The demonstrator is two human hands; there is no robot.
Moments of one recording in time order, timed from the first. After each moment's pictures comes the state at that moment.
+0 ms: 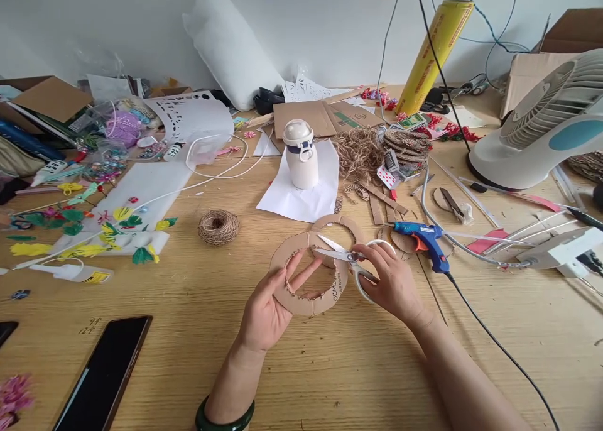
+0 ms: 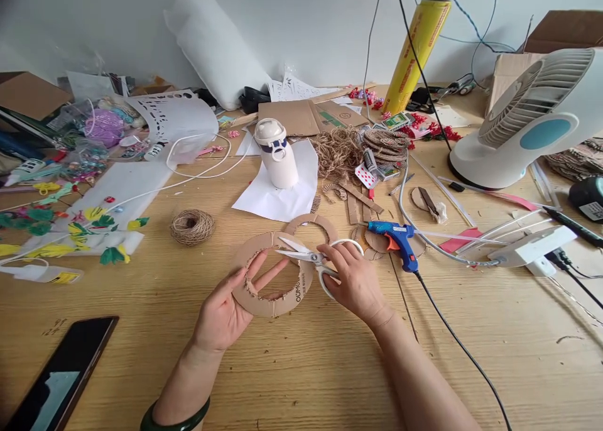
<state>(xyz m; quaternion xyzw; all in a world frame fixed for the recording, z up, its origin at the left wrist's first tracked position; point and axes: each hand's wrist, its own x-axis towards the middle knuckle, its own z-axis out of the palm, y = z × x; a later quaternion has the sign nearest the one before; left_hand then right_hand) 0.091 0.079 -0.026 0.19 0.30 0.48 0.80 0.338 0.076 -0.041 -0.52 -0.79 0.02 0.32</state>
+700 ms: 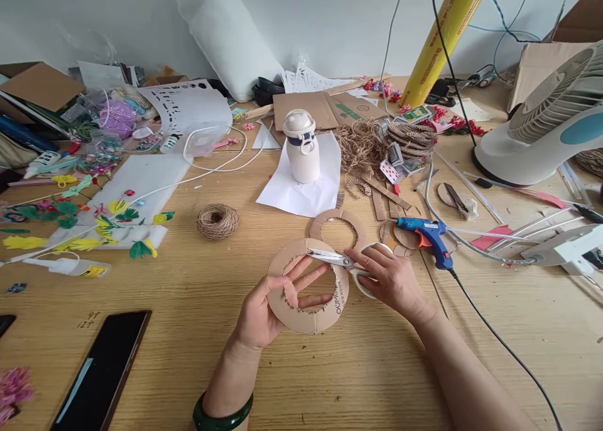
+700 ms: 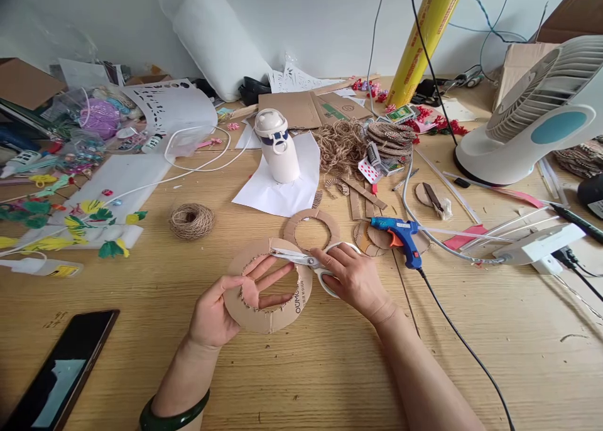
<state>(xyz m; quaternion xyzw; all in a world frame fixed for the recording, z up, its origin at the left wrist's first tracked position) 0.082 0.079 -0.030 0.19 0.26 0.41 0.85 0.345 0.077 -0.049 -0.46 -0.84 0.00 0.27</state>
